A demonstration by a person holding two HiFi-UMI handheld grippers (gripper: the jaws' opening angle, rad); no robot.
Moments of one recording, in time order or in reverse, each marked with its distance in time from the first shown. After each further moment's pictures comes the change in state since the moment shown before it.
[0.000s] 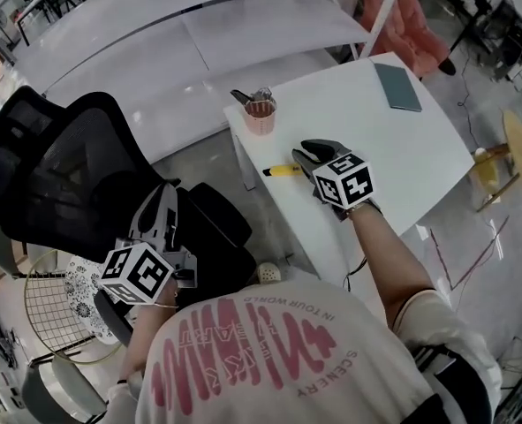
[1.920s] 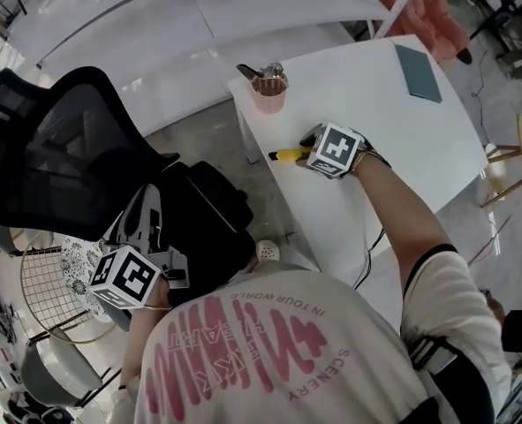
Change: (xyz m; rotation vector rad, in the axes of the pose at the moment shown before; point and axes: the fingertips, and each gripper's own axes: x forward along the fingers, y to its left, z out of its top) left arm -0.005 0.054 -0.026 -0.089 0.027 0.164; right arm 0.079 -0.003 -0.114 -0.451 0.616 0.399
